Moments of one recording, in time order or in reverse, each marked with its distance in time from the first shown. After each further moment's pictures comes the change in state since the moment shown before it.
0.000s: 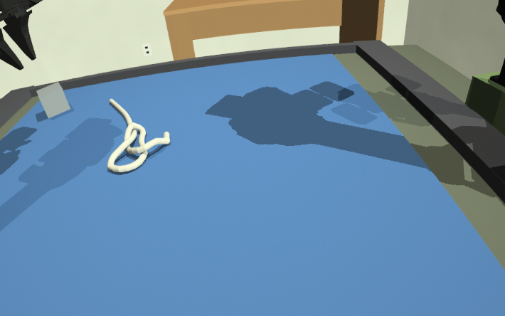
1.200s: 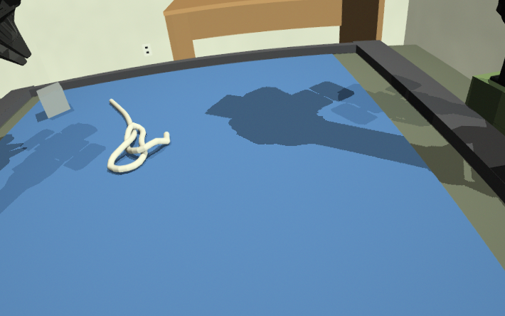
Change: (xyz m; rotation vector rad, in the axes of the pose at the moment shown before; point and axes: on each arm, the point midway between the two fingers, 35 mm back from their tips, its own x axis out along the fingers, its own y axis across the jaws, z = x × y) left arm -0.005 0.000 -0.006 -1.452 -0.252 -0.183; right arm 0.000 0.000 0.000 0.000 0.000 0.000
